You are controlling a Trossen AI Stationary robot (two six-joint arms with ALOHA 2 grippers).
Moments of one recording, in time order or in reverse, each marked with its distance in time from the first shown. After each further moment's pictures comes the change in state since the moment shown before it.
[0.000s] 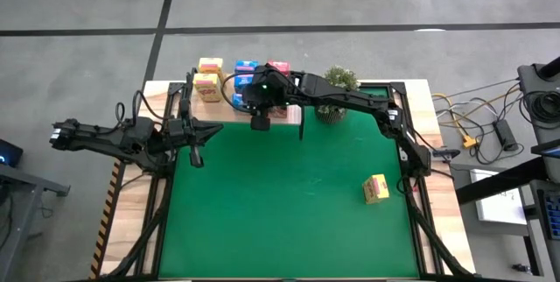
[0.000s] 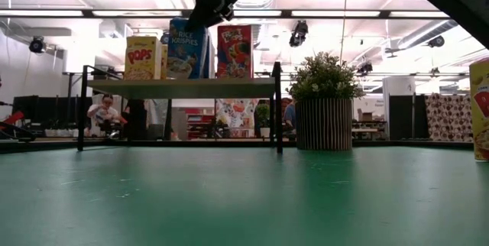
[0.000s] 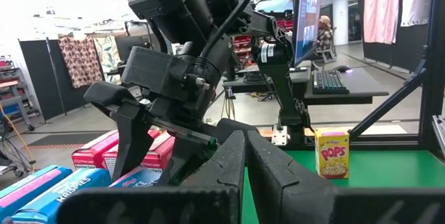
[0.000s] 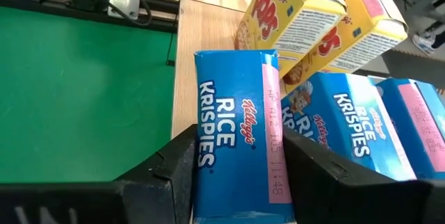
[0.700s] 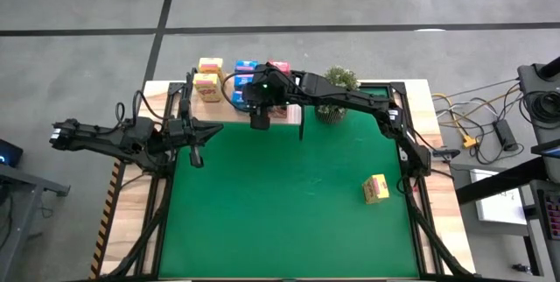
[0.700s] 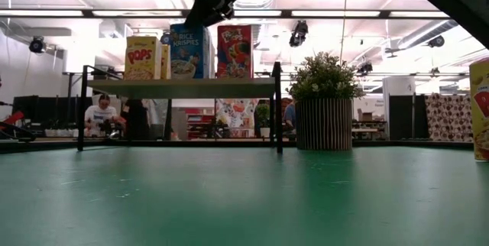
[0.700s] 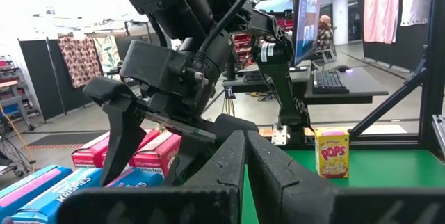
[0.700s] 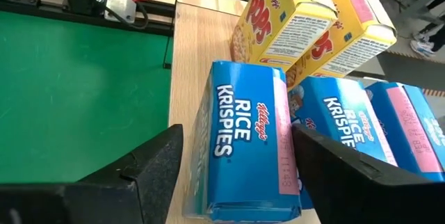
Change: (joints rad) left arm 0.000 0.000 0.000 -0.002 0.000 0.000; right arm 0.000 -0.002 0.008 0.002 0.009 -0.001
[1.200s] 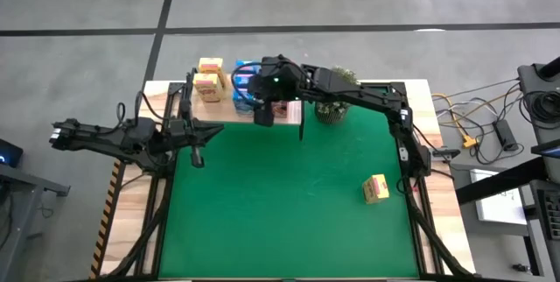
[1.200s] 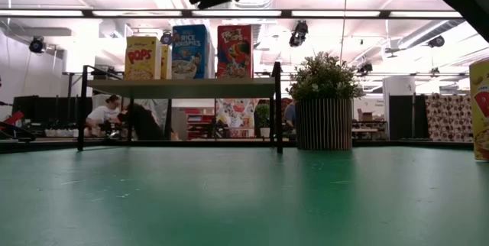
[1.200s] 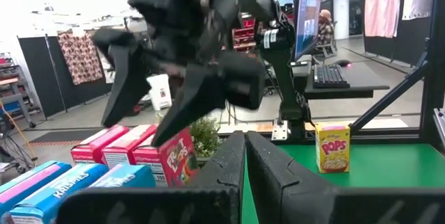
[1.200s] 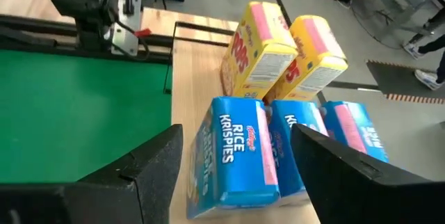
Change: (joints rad) left arm 0.000 0.010 0.000 -0.014 -0.002 0.000; right arm 0.010 -0.086 0.001 -0.005 0.001 0.046
